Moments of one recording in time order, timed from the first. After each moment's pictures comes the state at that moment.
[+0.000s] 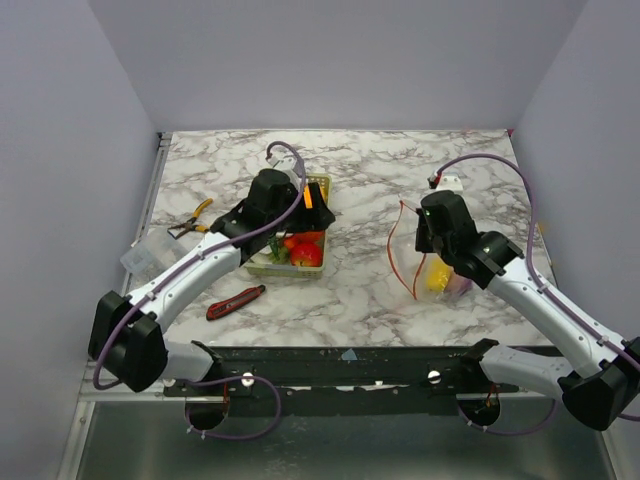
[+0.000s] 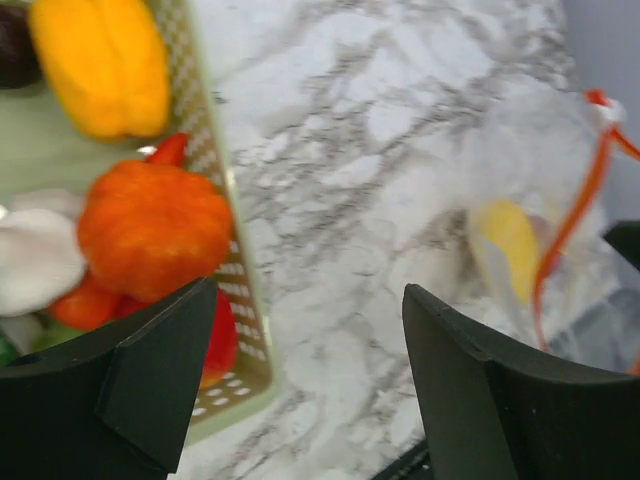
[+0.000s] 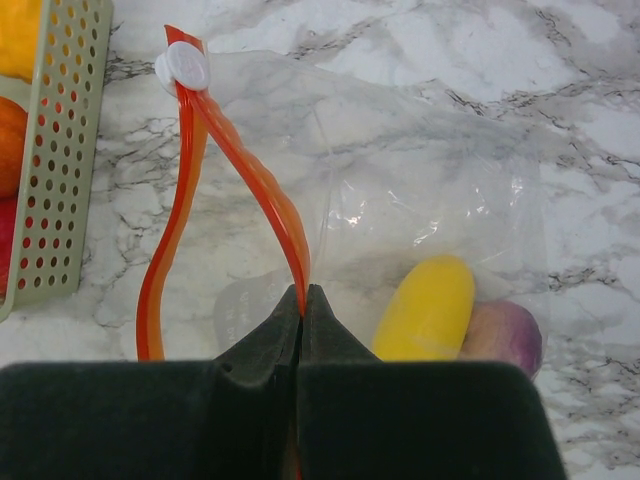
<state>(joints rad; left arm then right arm) -0.60 1.31 1.02 -0.17 0.18 -0.60 0.62 1.08 1.02 -0.66 0.43 0.40</state>
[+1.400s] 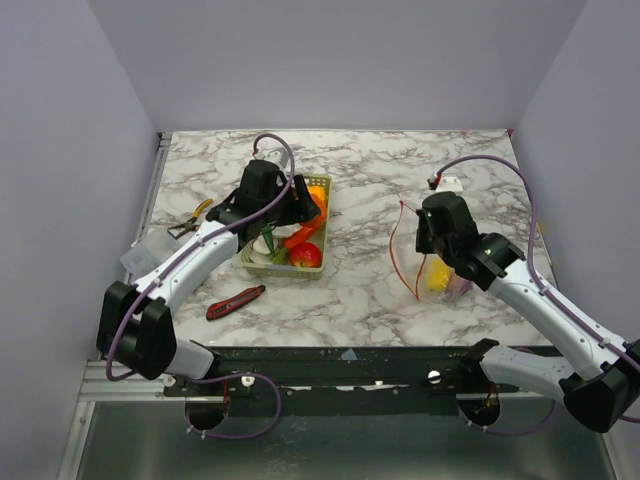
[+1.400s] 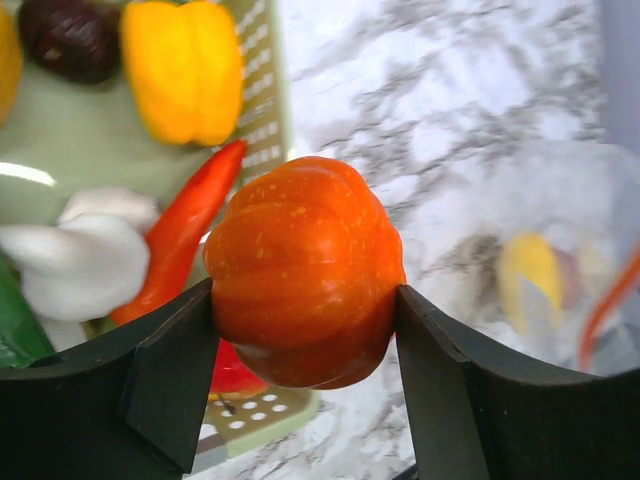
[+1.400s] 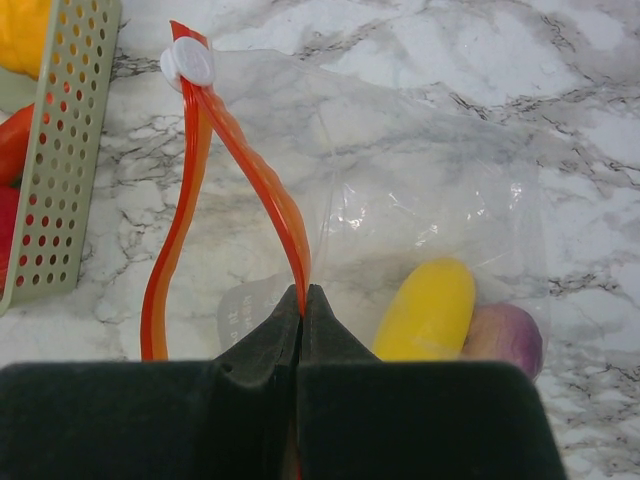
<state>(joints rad) -0.47 1.46 1.12 -0.33 0.12 -0.58 0.62 1.06 1.00 -0.64 0.42 0.38</state>
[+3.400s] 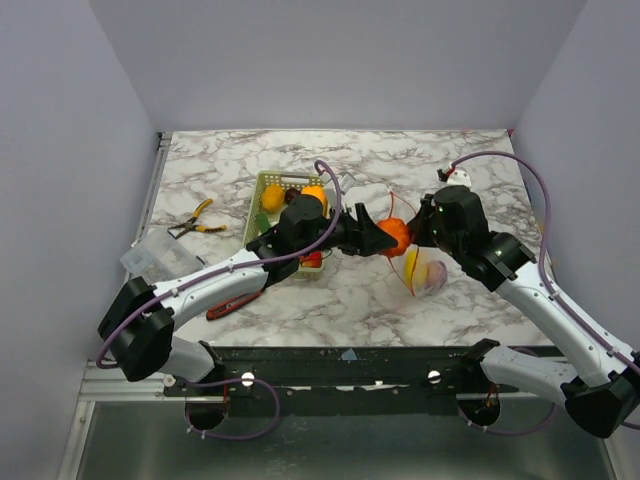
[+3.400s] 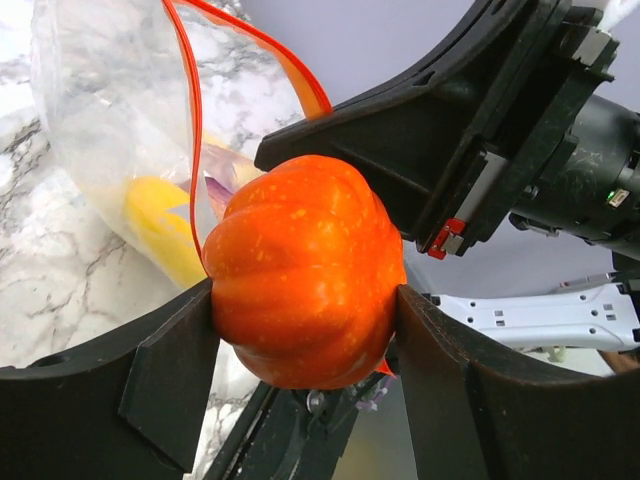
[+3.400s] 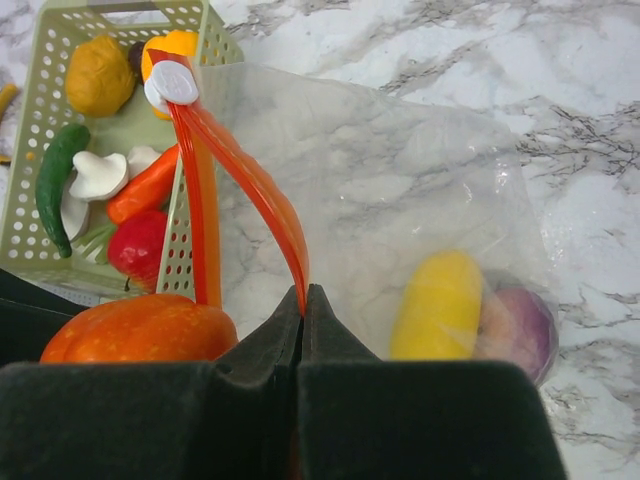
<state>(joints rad) -0.86 1.38 0.97 0.25 0.33 -0.83 0.61 1.03 1.05 -0.59 0.26 0.53</state>
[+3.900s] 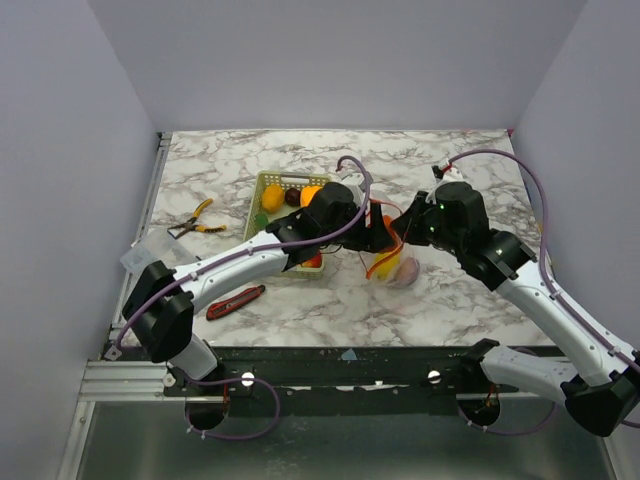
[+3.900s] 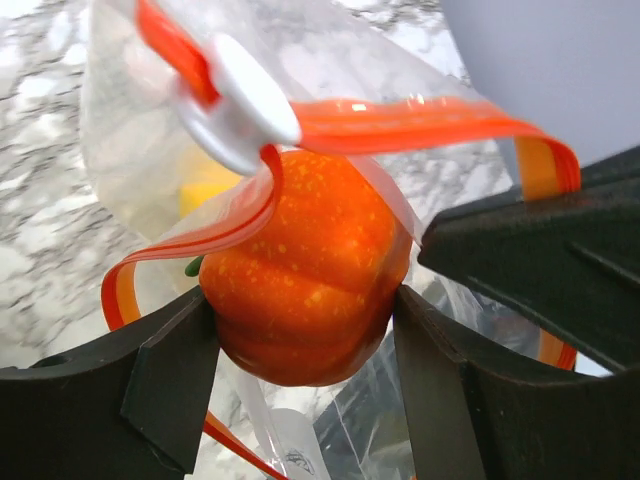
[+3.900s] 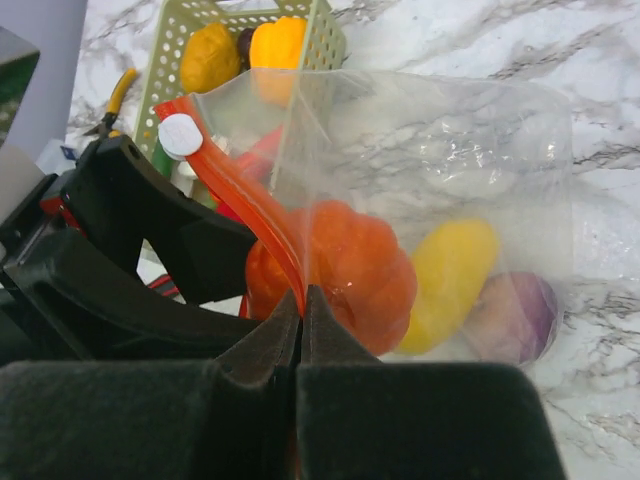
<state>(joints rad) -0.87 1.55 1.17 -0.07 0.18 -0.66 0.61 1.04 1.07 -0.55 0.14 0.60</state>
